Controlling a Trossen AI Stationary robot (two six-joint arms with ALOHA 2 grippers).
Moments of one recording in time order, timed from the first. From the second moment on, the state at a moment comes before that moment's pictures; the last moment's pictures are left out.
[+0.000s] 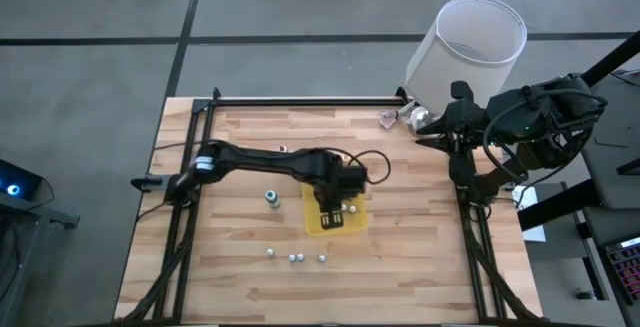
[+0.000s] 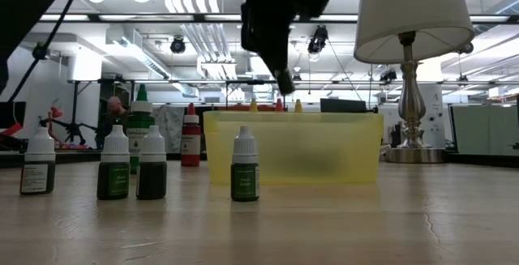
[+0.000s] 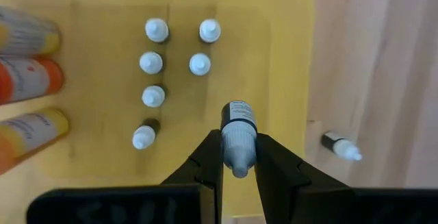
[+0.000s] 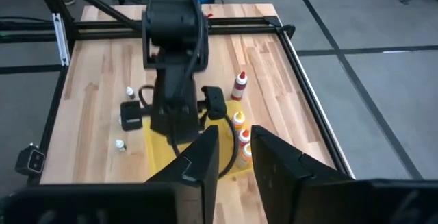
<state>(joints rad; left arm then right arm) -0.07 2.15 2.12 -1.26 0.08 -0.21 0.28 1.45 2.35 -1.57 0.38 0.23</state>
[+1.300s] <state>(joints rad) -0.03 2.28 2.11 -1.28 0.01 -0.18 0.28 1.45 2.35 -1.57 0.38 0.22</state>
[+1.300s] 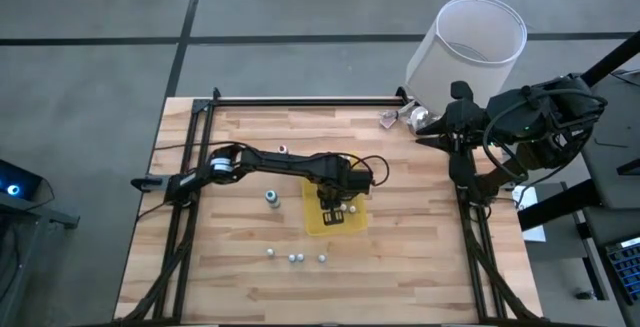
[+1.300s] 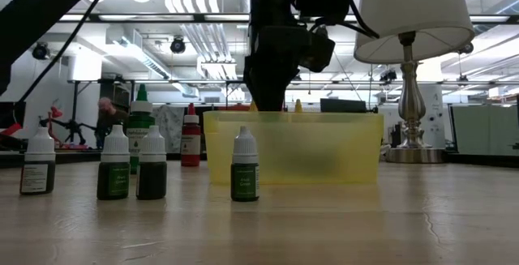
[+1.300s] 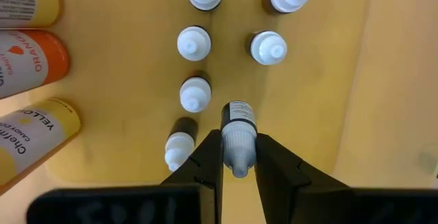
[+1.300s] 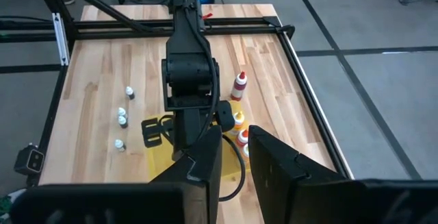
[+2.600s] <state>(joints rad) -0.04 2.28 2.07 -1.33 0.01 -0.27 0.28 1.45 2.35 -1.57 0.38 0.23</state>
